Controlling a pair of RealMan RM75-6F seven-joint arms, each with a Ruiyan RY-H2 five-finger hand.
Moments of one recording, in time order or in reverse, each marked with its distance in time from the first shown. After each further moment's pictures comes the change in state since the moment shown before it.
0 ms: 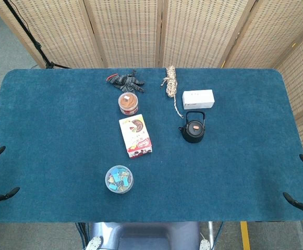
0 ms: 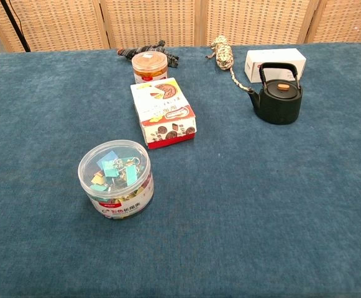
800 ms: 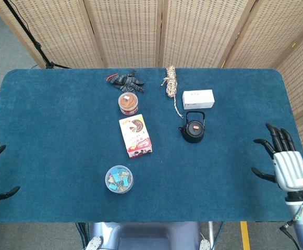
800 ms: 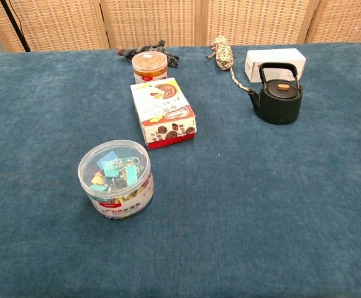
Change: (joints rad) left arm -0.013 0.015 -0.010 -0.031 -0.040 -0.029 0.023; right arm 0.260 -0.058 0.118 -0.055 0.030 -0.248 -0.077
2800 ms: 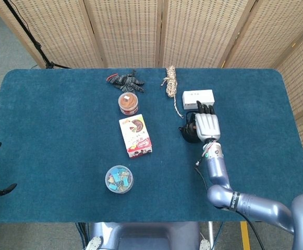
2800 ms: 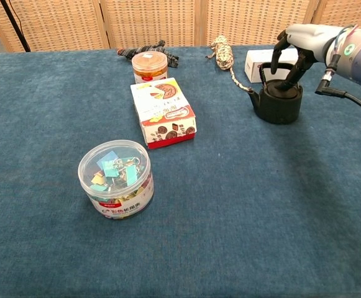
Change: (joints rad) left arm -0.016 0.025 -0.018 -0.001 -0.064 -0.043 -0.043; right arm 0.665 -0.501 0.162 0.269 0.997 -0.329 -0.678
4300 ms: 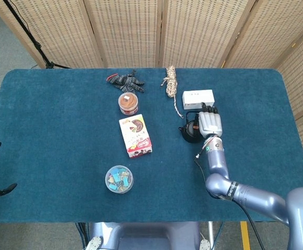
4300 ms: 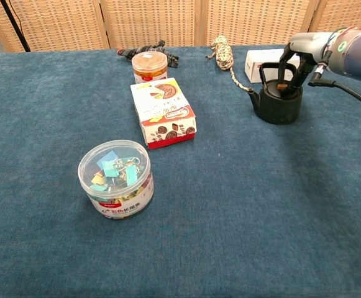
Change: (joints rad) left arm 0.000 -0.003 -0.002 -0.002 -0.006 -0.003 -0.002; right arm 0.087 0.007 -0.006 0.086 0.227 -0.079 -0.059
